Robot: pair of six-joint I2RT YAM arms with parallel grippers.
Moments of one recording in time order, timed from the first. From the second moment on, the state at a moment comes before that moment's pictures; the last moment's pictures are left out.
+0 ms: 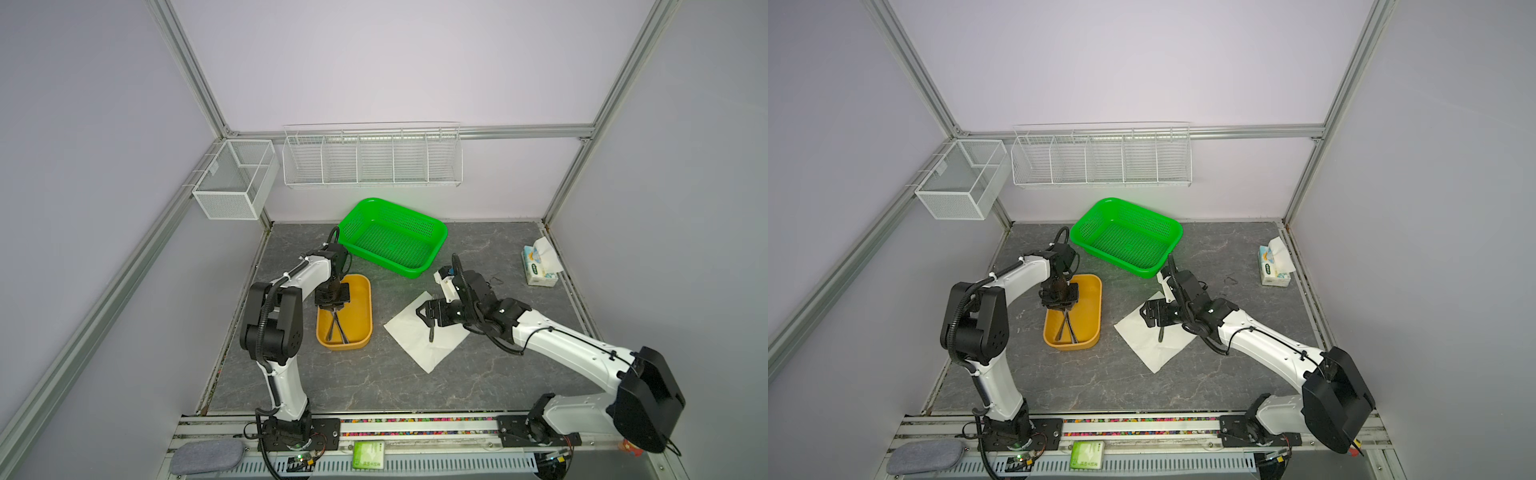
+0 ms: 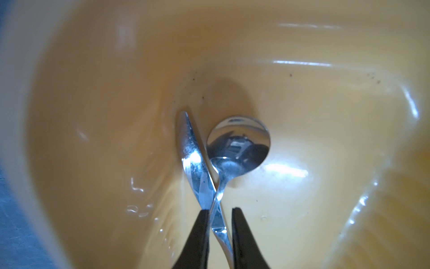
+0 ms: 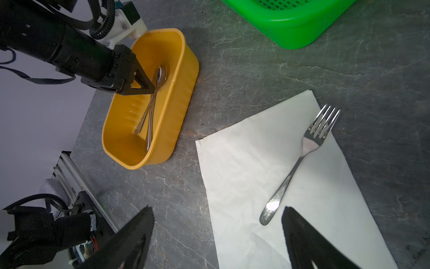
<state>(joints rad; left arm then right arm) -0.26 1.90 1.34 -0.98 -0.06 -0.34 0.74 1.33 0.90 -0.33 -0.17 0.51</state>
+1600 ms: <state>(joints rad) -0.29 1.88 1.25 -0.87 -0.12 -0.34 0.74 1.33 0.90 -0.34 -0.15 0.51</state>
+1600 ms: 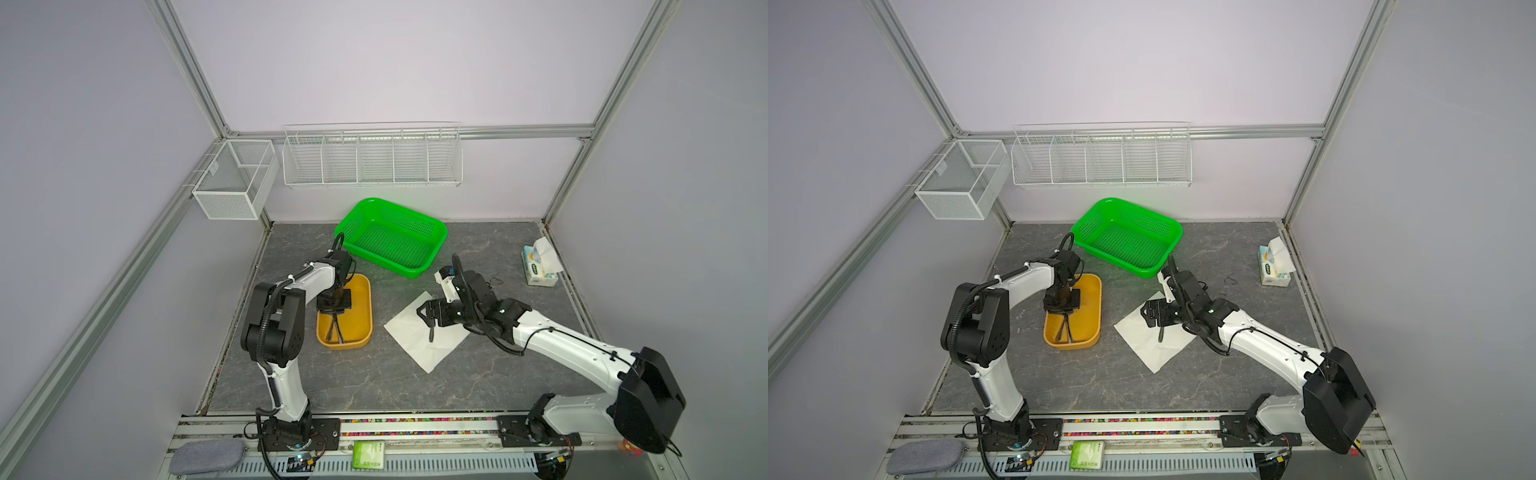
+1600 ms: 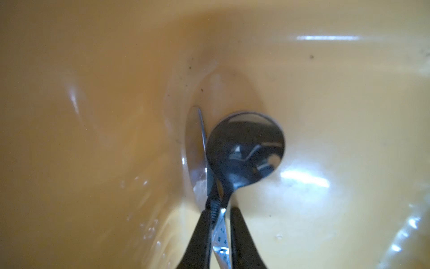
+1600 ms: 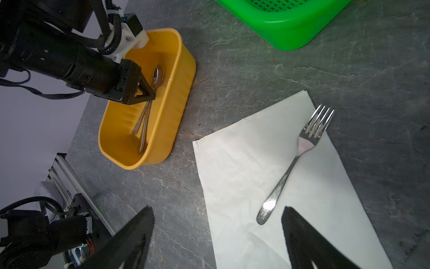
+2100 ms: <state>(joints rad) -0.39 1.87 1.25 -0.87 -0.09 -0.35 0.74 1.32 0.90 -0.35 -0.13 0.51</state>
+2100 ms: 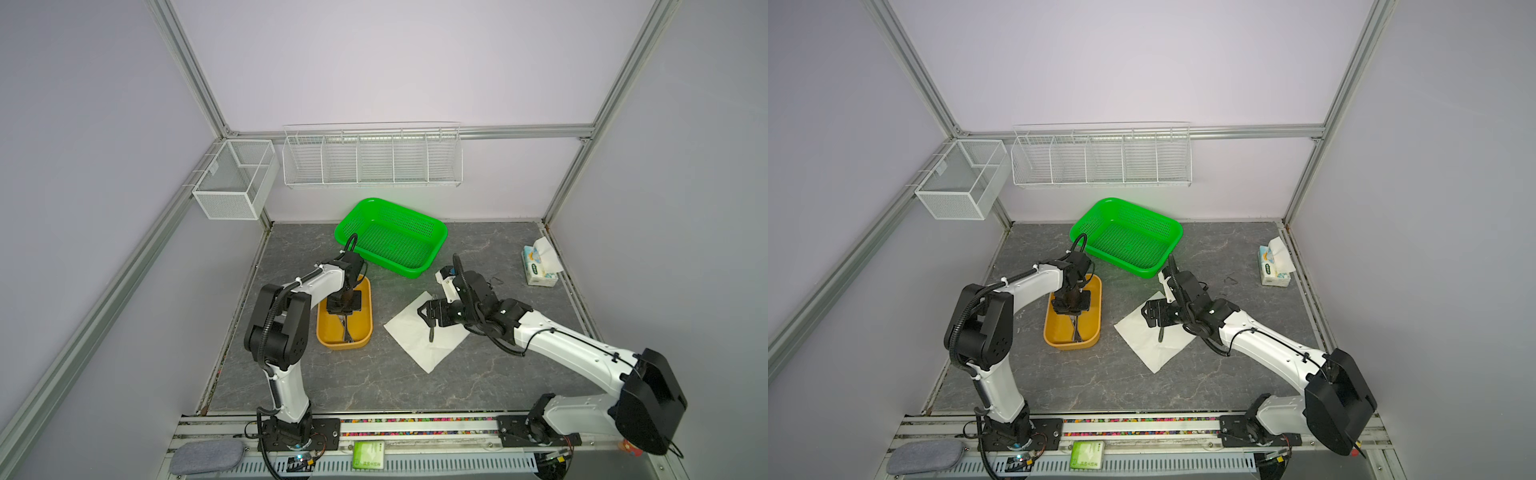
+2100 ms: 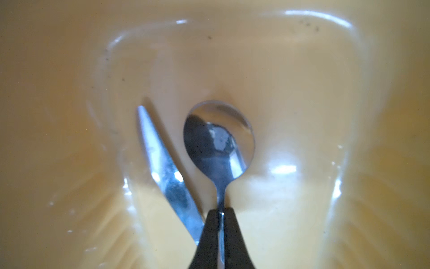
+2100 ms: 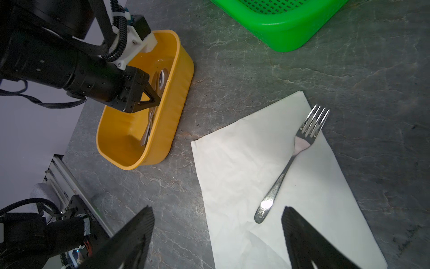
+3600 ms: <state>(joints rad) -0.40 1.98 1.36 -0.98 0.01 -0.36 0.74 1.30 0.90 -0.37 -0.11 0.51</state>
